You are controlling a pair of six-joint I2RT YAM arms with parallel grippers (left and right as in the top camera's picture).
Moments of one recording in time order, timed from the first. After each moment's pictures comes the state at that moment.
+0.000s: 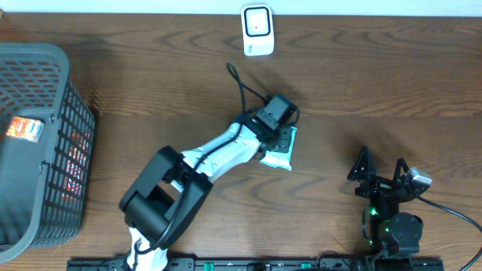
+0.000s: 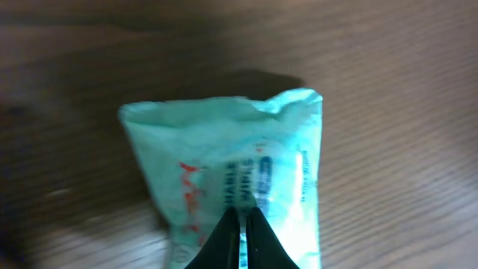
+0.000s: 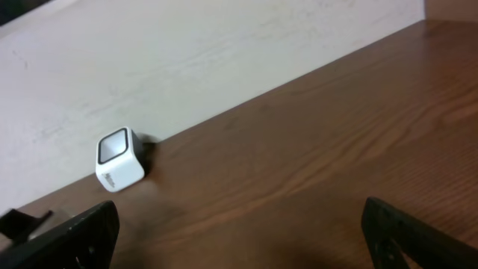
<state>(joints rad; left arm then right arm) -0.75 1.99 1.28 -0.40 0.09 -0.52 0.03 0.02 0.01 -0.06 0.16 0.44</state>
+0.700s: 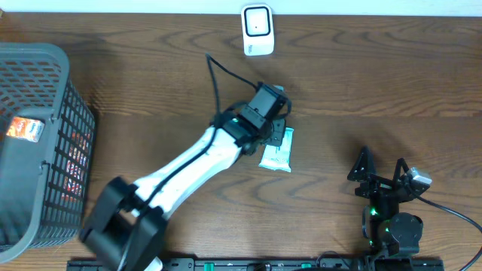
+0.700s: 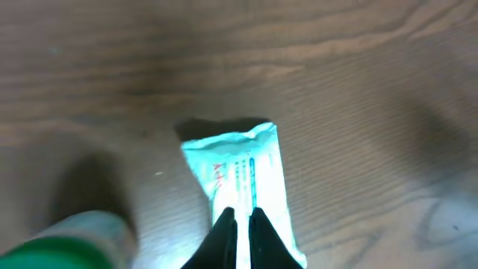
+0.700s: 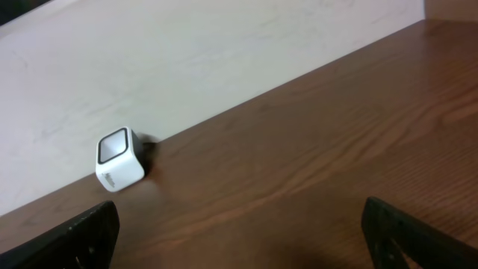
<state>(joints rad) -0.71 1.71 1.25 -0.50 0.02 -0.44 0.03 0.02 0.01 -0.06 0.16 0.44</state>
